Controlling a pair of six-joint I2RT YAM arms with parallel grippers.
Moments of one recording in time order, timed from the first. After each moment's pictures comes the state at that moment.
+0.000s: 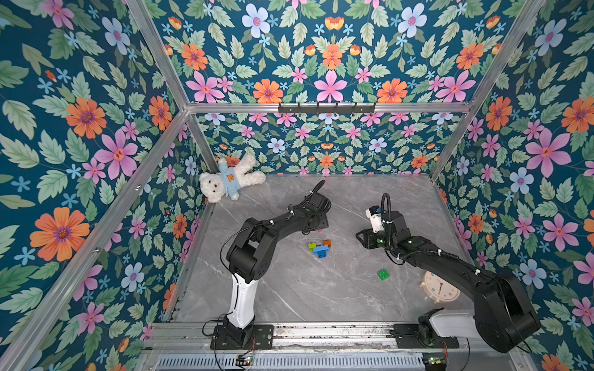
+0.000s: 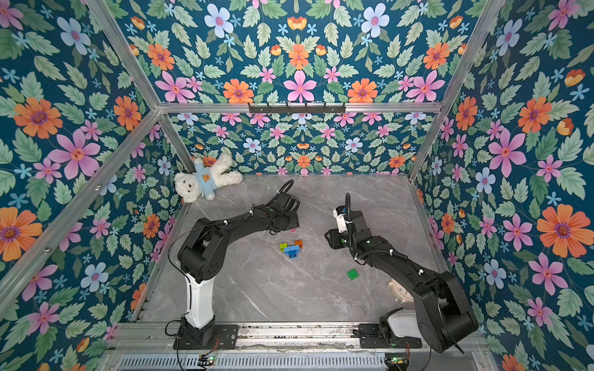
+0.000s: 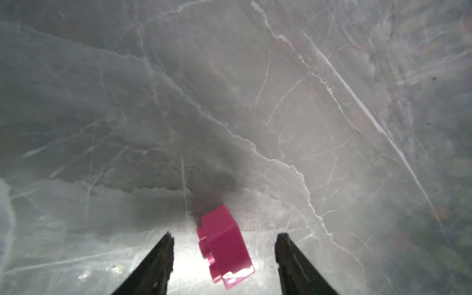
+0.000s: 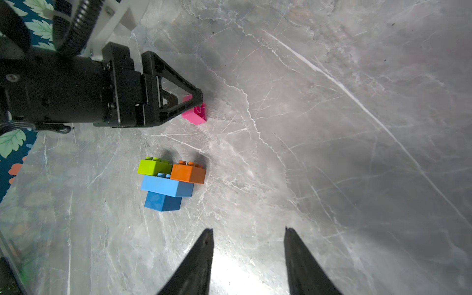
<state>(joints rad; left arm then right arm) -0.64 2.03 1.44 -0.43 -0.10 -0.75 0.41 1.33 0.72 -0.12 -0.23 0.28</state>
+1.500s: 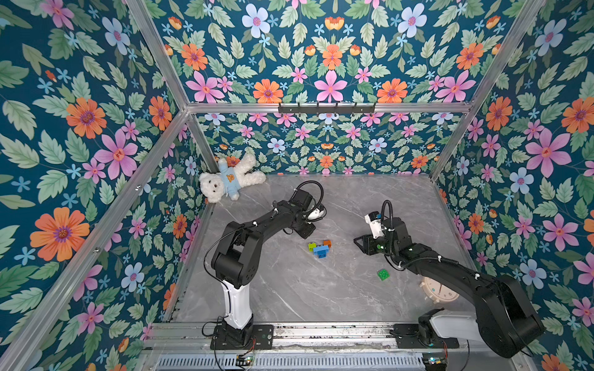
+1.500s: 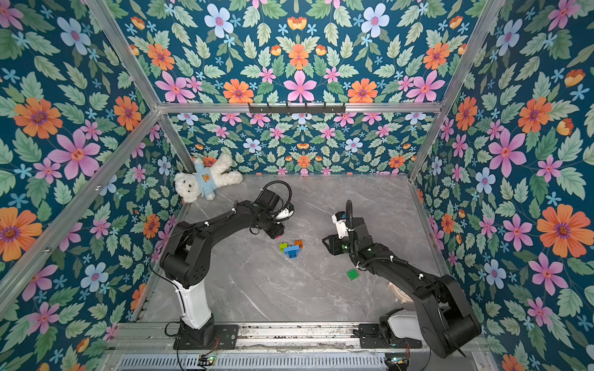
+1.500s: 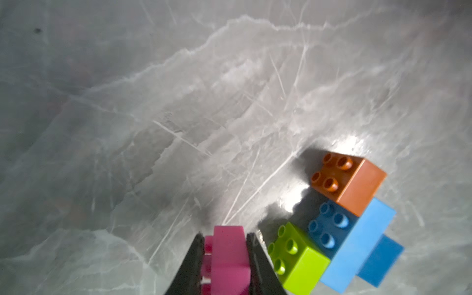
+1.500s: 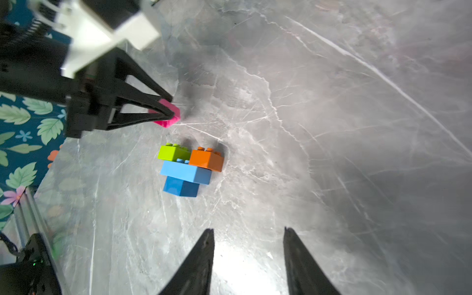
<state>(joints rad) -0.53 1.92 1.37 -0.67 0.11 0.38 0.45 1.30 0.63 0.00 -0.31 0.30</state>
